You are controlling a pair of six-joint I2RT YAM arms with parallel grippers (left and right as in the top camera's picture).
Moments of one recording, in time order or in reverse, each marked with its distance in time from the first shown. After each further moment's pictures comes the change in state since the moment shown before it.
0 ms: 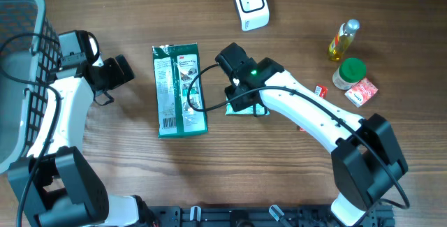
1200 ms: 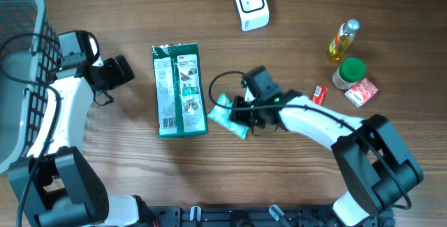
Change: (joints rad) left arm 0.000 0.000 0.000 0.000 0.000 0.000; right arm -0.112 -0.069 -0.447 0.586 -0.486 0.552
